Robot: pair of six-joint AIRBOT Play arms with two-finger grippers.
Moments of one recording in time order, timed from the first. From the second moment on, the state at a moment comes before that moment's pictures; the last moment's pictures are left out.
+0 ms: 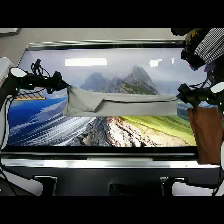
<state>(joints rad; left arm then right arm) 0.12 -1.79 1.67 0.78 -1.13 -1.57 -0.33 -1.52 1.30 -1.09 0.92 1.62</state>
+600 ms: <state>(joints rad) 0.09 -1.99 1.81 0.79 -1.13 -1.60 -0.35 -1.66 1.35 -1.02 0.95 1.60</state>
